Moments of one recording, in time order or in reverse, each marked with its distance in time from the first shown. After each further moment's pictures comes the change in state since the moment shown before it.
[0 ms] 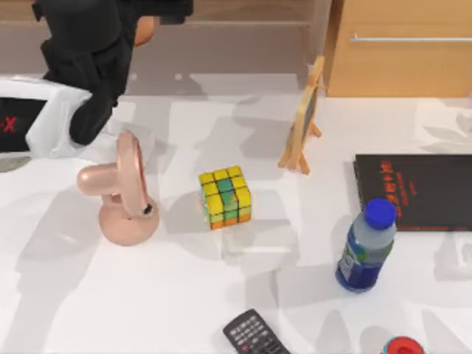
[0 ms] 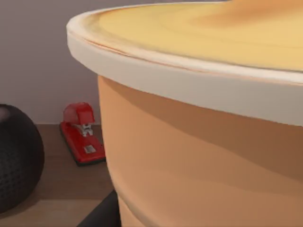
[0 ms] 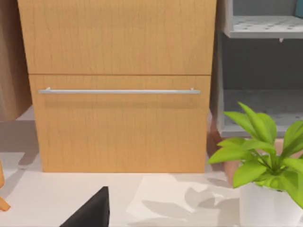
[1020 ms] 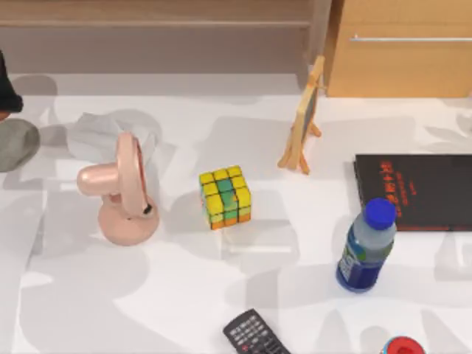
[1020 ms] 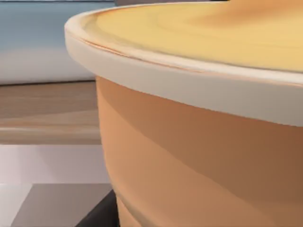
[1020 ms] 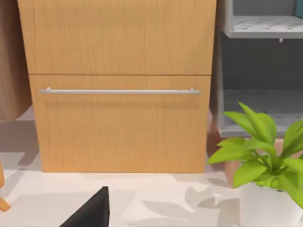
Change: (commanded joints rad) left arm 0.592 0.147 -0.382 0.551 0.609 -0.014; right arm 0.000 0.000 0.000 0.000 0.000 0.000
